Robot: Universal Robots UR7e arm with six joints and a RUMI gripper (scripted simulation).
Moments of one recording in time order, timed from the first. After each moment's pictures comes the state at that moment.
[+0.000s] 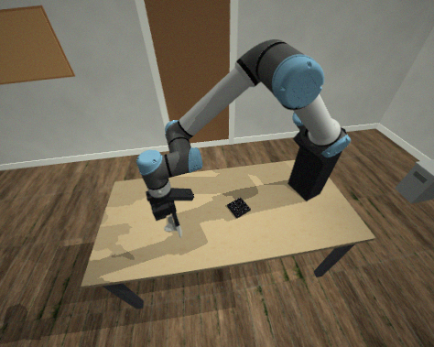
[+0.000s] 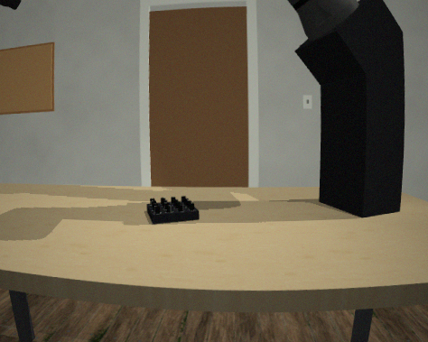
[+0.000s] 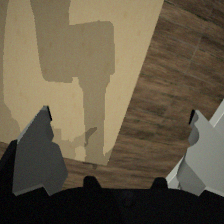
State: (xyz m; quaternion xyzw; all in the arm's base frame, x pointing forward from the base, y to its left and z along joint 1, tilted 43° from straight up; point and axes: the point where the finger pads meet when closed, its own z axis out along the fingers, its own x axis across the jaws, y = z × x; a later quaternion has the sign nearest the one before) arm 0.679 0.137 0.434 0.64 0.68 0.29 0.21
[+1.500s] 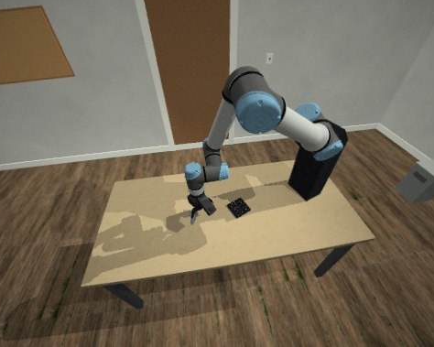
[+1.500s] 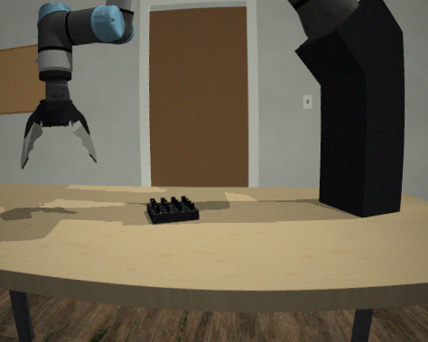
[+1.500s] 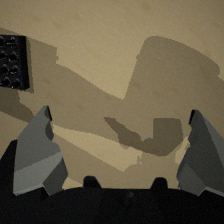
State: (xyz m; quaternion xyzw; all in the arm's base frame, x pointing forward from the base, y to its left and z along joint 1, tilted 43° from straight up) arm 0.719 0.052 0.185 0.92 0.19 0.35 0.01
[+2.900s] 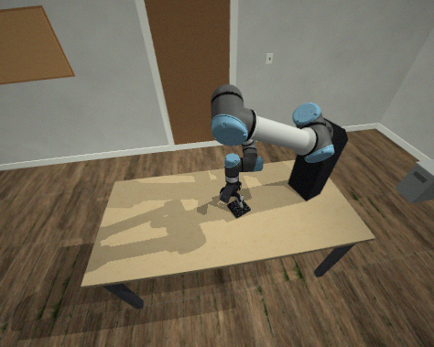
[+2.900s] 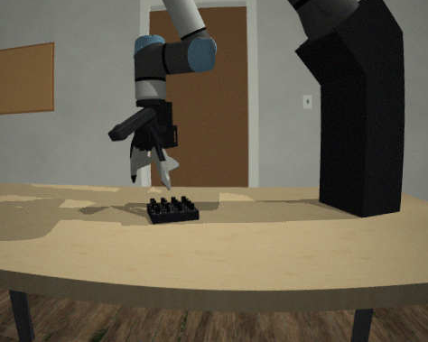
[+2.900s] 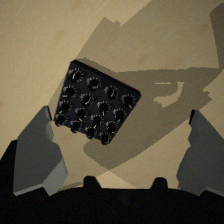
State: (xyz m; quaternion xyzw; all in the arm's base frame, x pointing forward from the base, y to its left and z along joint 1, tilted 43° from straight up) arm 0.623 -0.005 0.007 0.85 -0.40 0.29 -0.20
